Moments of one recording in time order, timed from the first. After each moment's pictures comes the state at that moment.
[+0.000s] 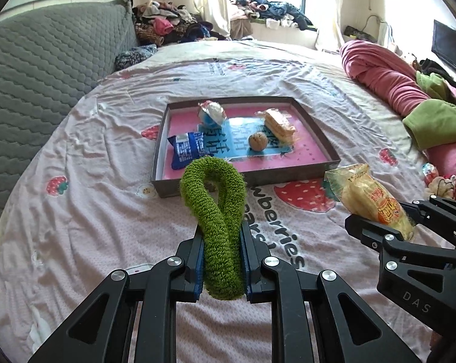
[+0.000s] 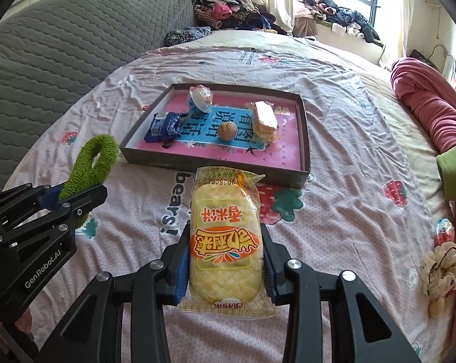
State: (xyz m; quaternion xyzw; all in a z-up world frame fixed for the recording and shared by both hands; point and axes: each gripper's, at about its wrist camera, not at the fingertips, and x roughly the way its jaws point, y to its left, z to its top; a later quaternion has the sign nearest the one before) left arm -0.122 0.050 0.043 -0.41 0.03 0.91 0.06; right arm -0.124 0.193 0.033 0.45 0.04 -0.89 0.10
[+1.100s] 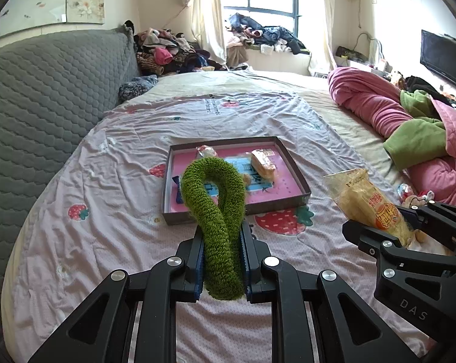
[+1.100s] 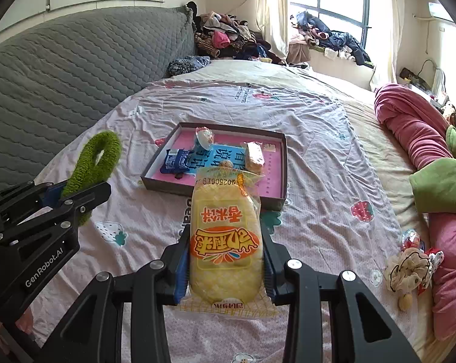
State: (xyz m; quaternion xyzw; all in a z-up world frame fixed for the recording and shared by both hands) left arm -0.078 0.054 0.123 -0.35 0.03 0.93 0.07; right arm -0.076 0.199 0.110 0.39 0.05 -0.91 0.09
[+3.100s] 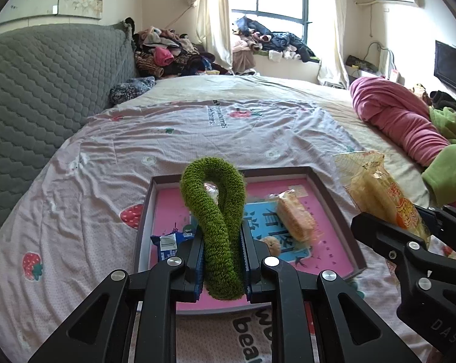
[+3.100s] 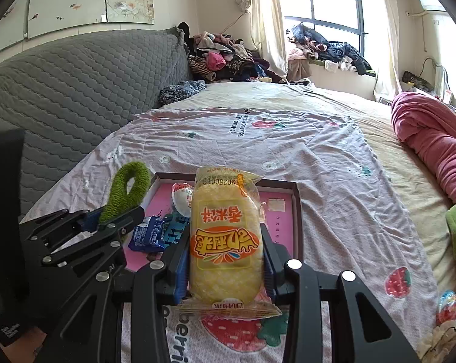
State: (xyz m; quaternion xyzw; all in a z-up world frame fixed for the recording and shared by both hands) left arm -0.275 0.069 0.056 -0.34 0.01 0.94 0.06; right arm -0.238 0.207 0.071 0.34 0.01 -0.93 0.11
